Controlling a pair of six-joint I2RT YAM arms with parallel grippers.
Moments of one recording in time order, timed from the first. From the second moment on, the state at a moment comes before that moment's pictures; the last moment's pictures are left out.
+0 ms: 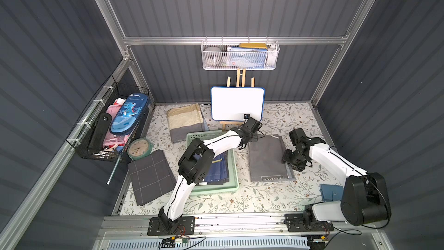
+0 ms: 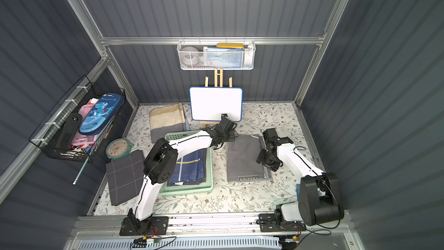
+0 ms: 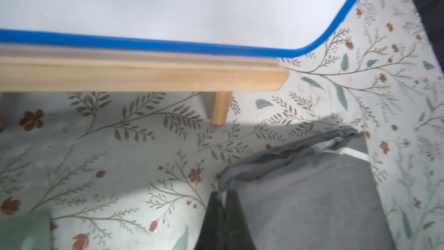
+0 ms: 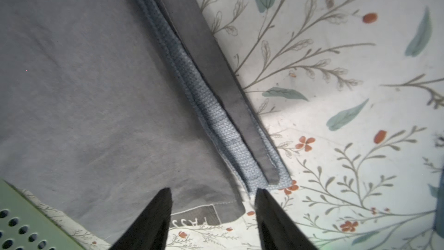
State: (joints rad) left arm -0.84 2.24 1.75 -0.37 -0.21 -0.58; right arm 0.14 1.39 0.88 -0.90 -0.04 0.66
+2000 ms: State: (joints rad) left arm -0.84 2.10 1.84 -0.47 -0.30 -0.53; right arm 0.21 1.27 0.91 -0.90 -0.27 0.70
